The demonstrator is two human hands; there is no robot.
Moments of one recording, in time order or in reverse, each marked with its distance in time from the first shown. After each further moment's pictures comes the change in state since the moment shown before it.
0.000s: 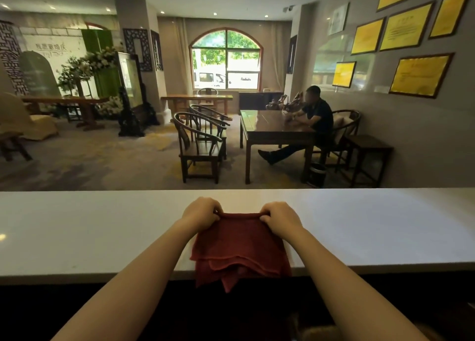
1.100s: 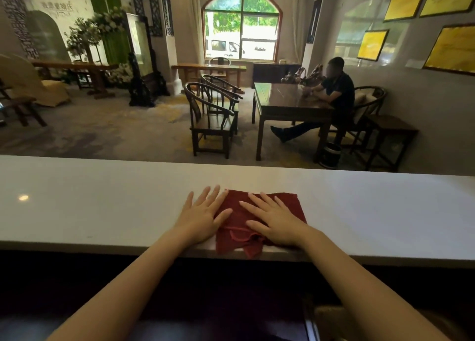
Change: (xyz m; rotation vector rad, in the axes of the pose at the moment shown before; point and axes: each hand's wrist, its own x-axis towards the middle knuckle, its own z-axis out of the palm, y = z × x) left_hand -0.044 -0.053 0.041 0.168 -0.055 0.028; right_hand -0.006 -0.013 0.053 -0.177 -0.426 -0.383
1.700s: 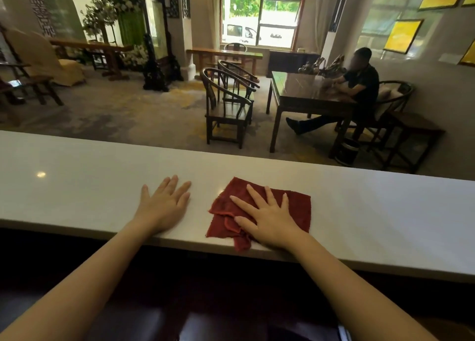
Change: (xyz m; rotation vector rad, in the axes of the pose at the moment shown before) left_hand -0.029 -0.154 -0.003 0.013 -0.003 -0.307; right_hand 0.062 -0.085 0.026 -0.028 0.034 0.066
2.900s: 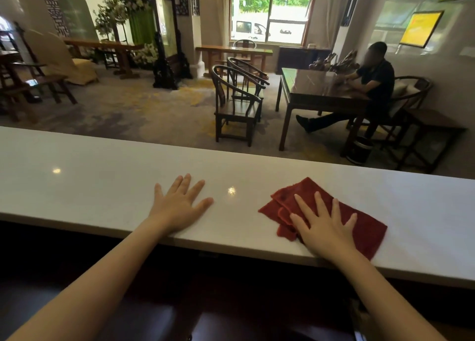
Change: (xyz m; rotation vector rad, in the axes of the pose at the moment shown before) left_hand 0.006 -0.011 0.011 0.007 0.047 0.060; right_hand -0.041 0.048 0.001 0.009 0.051 0.451
